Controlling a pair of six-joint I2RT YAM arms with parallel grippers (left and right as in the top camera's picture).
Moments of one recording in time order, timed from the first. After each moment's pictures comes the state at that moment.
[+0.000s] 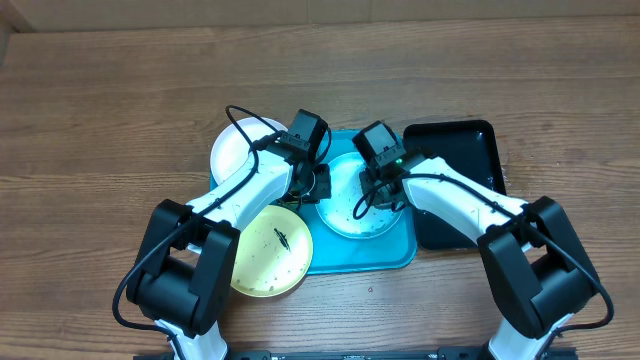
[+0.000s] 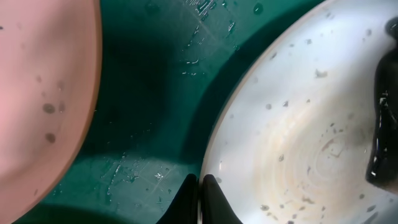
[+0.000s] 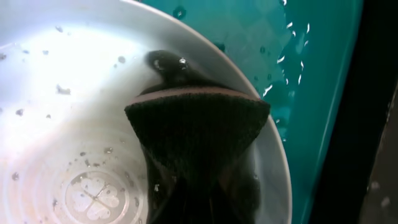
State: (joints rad) left arm -0.44 1.88 1.20 -0.68 0.13 -0.50; right arm 0.55 1.88 1.15 -0.56 0.15 0.30
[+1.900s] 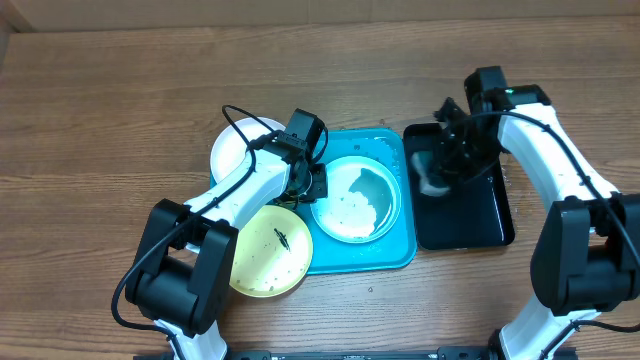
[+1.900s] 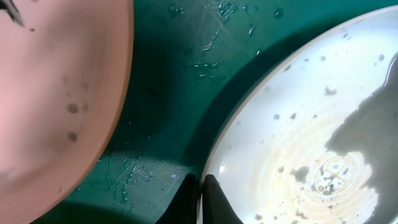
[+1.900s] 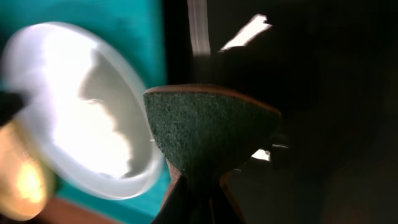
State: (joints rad) left arm -0.44 1.88 1.20 -0.69 0.11 -0.50; right arm 0.09 1.89 1.44 -1.10 -0.34 0.04
